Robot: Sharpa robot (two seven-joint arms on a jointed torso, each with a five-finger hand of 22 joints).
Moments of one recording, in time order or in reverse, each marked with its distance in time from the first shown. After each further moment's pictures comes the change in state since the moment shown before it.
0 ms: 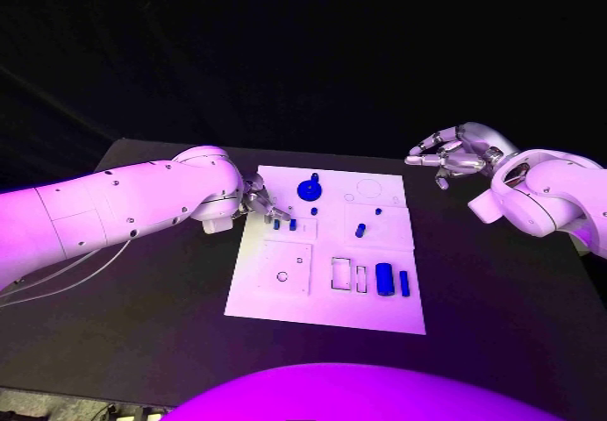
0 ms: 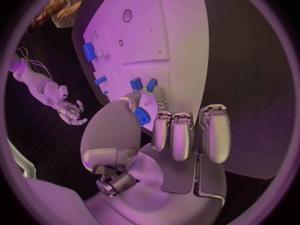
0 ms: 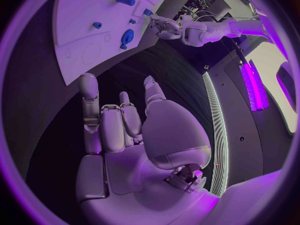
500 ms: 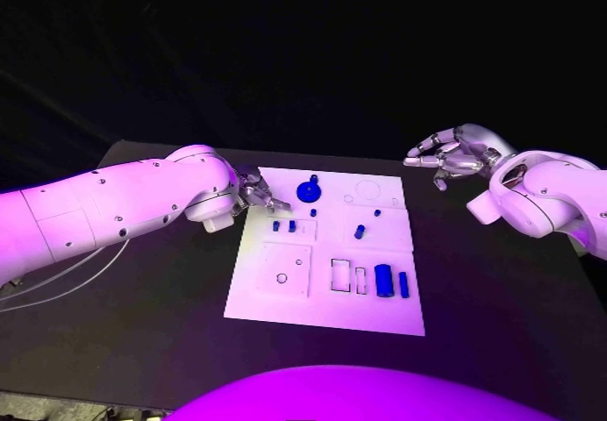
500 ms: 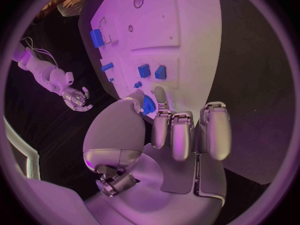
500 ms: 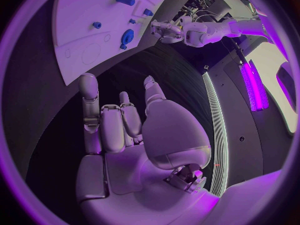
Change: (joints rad) left arm 0.000 -0.030 0.018 0.019 0.057 -0.112 0.066; left_hand 0.094 0.046 -0.038 -0.014 0.000 -0.060 0.020 -0.034 -0.003 -0.022 0.009 -0.077 -0.003 0.000 0.000 0.000 0.000 0.002 -0.013 0.000 -0.089 0.001; right arm 0.000 0.002 0.000 -0.002 0.000 0.000 0.001; right_hand 0.000 0.000 0.000 0.000 0.000 0.000 0.000 0.000 0.000 0.000 0.000 0.000 0.000 0.000 0.000 0.000 0.000 0.000 0.000 0.000 0.000 0.000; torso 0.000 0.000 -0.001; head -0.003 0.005
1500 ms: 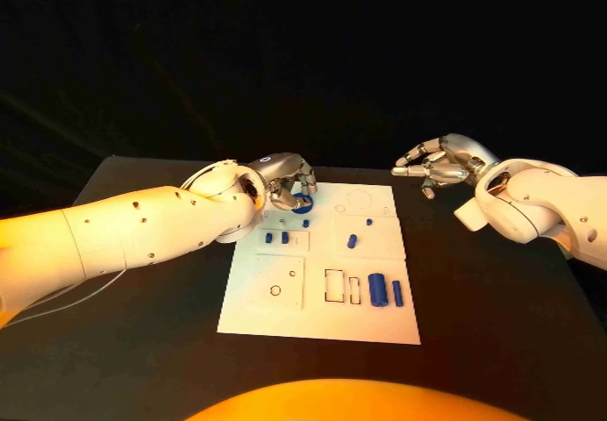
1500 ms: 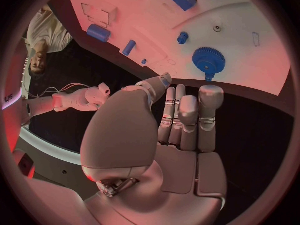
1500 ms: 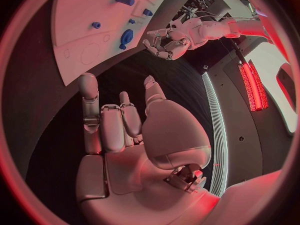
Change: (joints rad) left arm -0.008 0.127 -0.041 -0.053 -0.406 -0.351 0.483; left_hand 0.365 -0.179 0.358 -0.178 -0.001 0.012 0.094 -0.412 -0.372 -0.546 0.120 -0.897 -0.937 -0.136 0.101 -0.364 -0.229 0.090 -0.162 0.090 -0.324 -0.180; right arm -0.001 0.003 0.000 -0.001 0.000 0.000 0.006; right_hand 0.000 0.000 -0.007 0.001 0.000 0.000 0.000 0.004 0.000 0.000 0.000 0.000 -0.002 0.000 0.000 -0.004 0.001 0.000 -0.004 0.004 -0.005 -0.001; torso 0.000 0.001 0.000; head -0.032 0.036
